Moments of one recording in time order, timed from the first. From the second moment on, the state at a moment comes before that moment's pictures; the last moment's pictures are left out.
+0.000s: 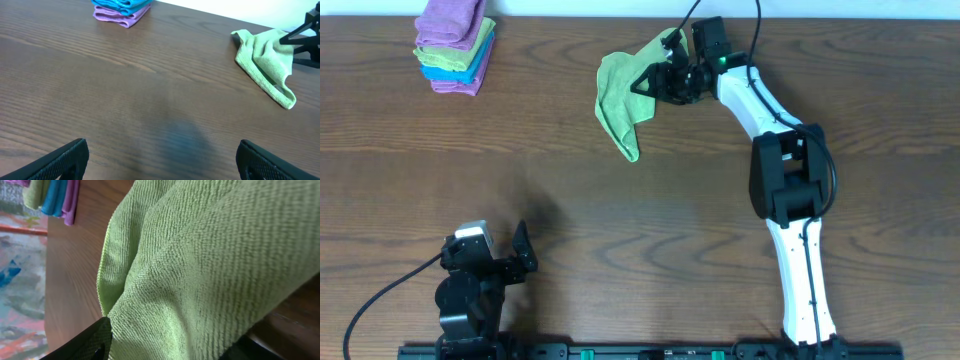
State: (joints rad) left arm 0.09 0.01 0.15 -0.53 0.04 -0.17; right arm 0.25 2.59 2.15 -0.57 -0.79 0.37
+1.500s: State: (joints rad) left arm 0.09 0.01 0.15 -0.53 0.04 -0.17; right arm 0.18 2.53 2.17 -0.51 -0.60 0.36
